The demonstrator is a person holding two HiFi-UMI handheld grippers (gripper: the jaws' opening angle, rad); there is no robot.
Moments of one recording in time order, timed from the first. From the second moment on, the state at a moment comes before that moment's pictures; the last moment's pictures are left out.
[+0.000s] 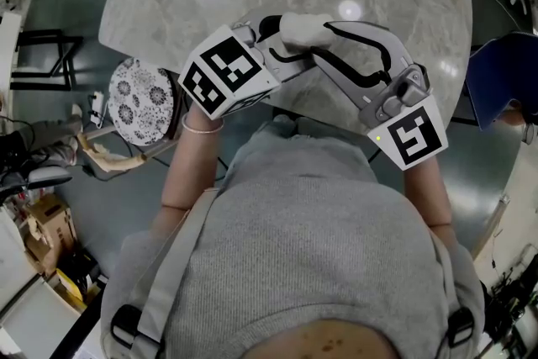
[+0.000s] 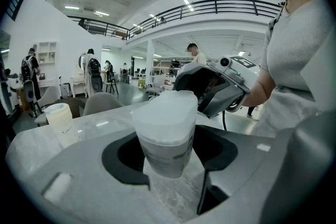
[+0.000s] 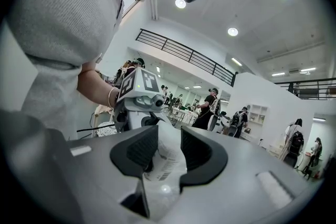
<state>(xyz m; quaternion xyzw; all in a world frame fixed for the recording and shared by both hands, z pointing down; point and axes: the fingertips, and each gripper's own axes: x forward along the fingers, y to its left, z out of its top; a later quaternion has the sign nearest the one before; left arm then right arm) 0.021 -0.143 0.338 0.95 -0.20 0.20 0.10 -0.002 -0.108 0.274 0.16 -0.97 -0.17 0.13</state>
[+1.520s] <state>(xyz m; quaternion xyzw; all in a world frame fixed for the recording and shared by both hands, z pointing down) 0.020 -0.152 0.340 0.95 -0.24 0.19 0.08 -0.001 -0.108 0.279 0.17 -0.96 -0.18 0.17</state>
